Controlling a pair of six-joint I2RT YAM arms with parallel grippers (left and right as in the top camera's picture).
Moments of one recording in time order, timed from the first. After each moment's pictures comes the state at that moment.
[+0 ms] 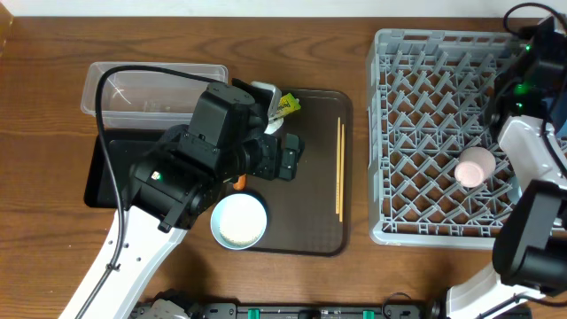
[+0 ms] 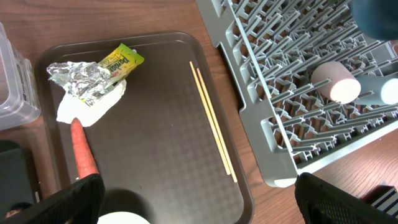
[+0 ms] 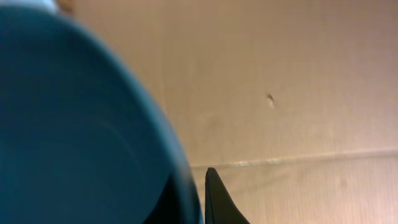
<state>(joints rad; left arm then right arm) -0.52 1.25 1.39 -0.95 0.16 -0.29 -0.23 1.84 1.24 0.47 0.94 -1.27</state>
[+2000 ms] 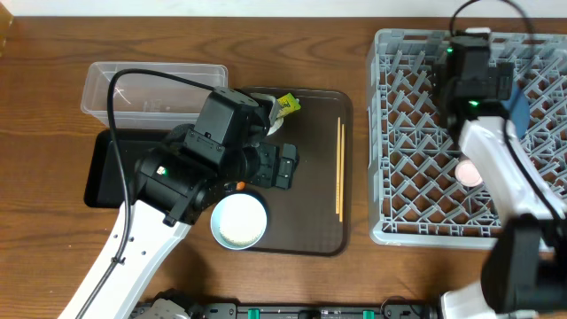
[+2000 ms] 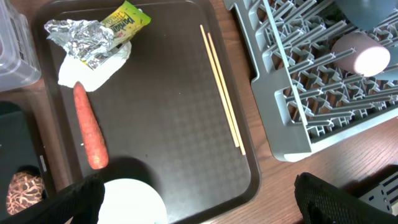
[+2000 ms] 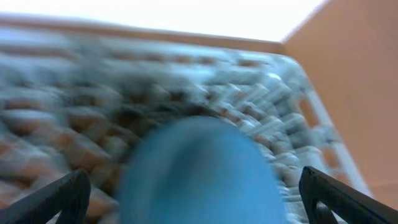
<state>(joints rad) -0.52 1.27 1.39 -1.06 0.16 -0.29 0.04 1.67 1.24 -0.21 0.50 -0.07</state>
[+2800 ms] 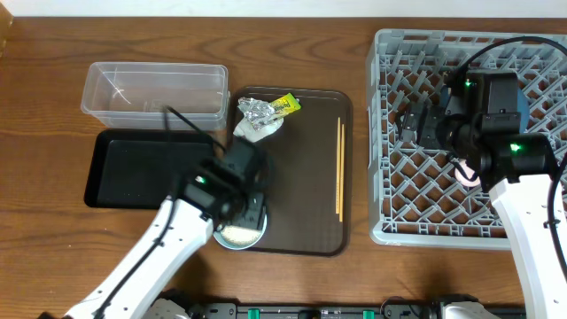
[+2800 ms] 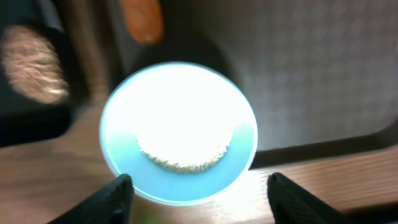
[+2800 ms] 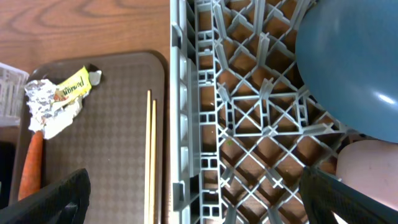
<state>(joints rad) -0.55 1.27 0.93 -1.07 0.00 -0.33 0.08 1.32 1.24 -0.84 -0.11 0.28</state>
